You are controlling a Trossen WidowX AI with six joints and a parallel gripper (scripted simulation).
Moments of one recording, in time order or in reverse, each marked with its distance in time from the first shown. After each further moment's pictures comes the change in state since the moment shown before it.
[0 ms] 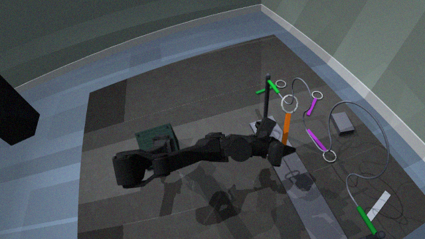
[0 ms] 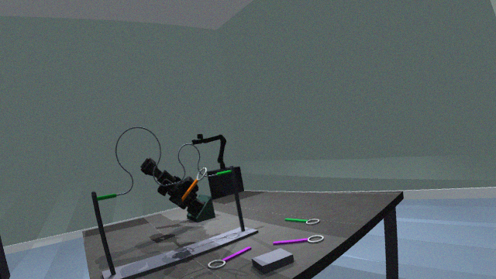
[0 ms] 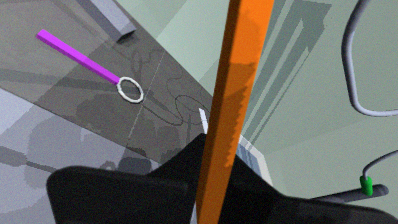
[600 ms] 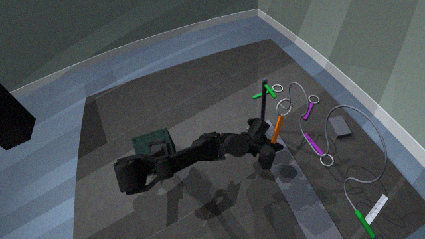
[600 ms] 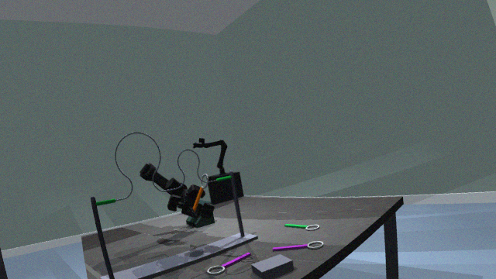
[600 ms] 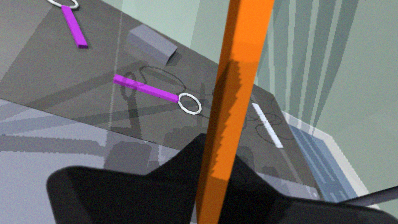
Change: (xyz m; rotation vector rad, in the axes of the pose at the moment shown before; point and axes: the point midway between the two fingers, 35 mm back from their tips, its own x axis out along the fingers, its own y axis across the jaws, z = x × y) arm -0.012 0.057 0.010 0.323 0.041 0.148
